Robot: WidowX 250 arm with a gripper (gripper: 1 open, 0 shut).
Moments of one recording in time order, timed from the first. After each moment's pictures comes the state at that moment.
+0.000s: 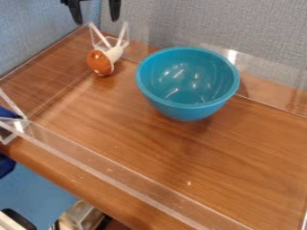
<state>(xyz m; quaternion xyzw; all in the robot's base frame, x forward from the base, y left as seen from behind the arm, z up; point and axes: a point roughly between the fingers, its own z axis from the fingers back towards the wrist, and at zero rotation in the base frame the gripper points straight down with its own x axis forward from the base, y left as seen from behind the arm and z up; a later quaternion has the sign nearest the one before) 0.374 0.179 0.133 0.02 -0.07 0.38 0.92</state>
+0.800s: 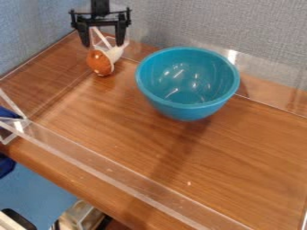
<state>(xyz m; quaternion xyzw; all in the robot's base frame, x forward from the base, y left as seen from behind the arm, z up) 0.390 0.188 0.074 0.04 -0.04 0.35 0.93</state>
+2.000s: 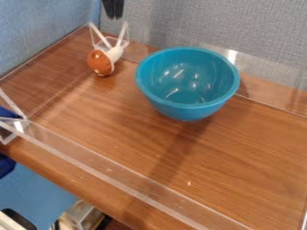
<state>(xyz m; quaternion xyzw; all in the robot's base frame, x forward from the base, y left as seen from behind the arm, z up) 0.416 0.171 0.111 0.00 -0.03 0.29 0.96</state>
